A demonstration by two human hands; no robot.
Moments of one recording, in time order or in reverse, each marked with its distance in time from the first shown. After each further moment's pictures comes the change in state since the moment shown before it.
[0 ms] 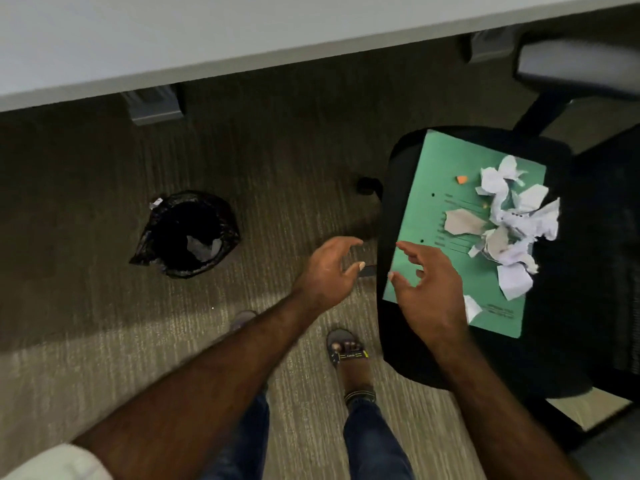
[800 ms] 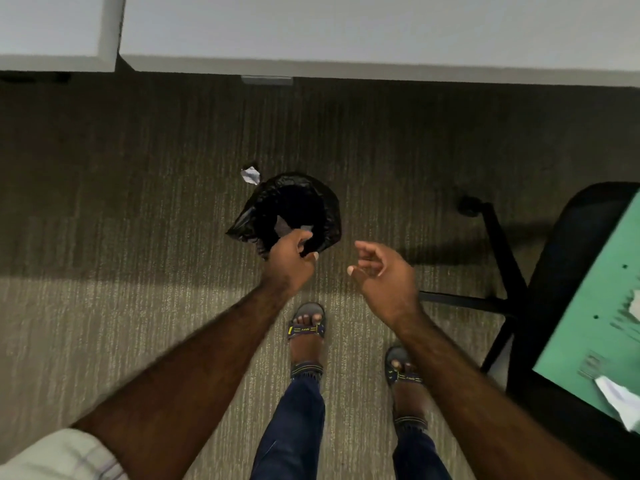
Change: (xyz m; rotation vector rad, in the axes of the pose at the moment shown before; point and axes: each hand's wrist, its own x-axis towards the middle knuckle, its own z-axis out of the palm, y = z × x) left_hand -0.040 -0.233 -0.204 -0.086 0.287 -0.589; right_hand 0.012 -0.159 0.263 0.182 -0.469 0.075
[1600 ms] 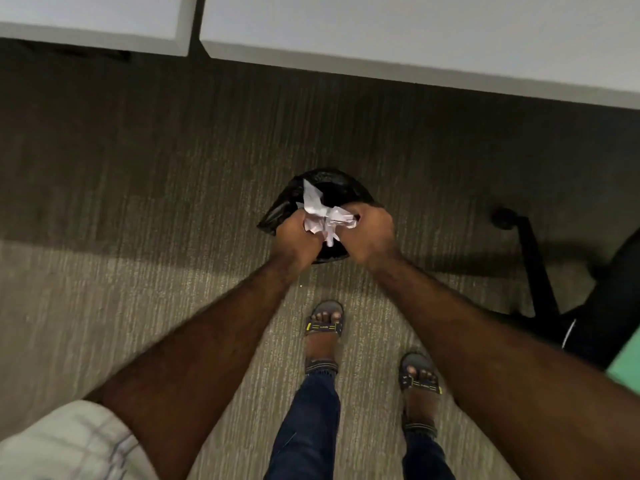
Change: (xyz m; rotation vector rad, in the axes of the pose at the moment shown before) left_hand 0.038 -0.011 -0.060 -0.092 0.134 -0.094; right_hand 0.091 -0.070 0.098 -0.494 -0.066 -0.110
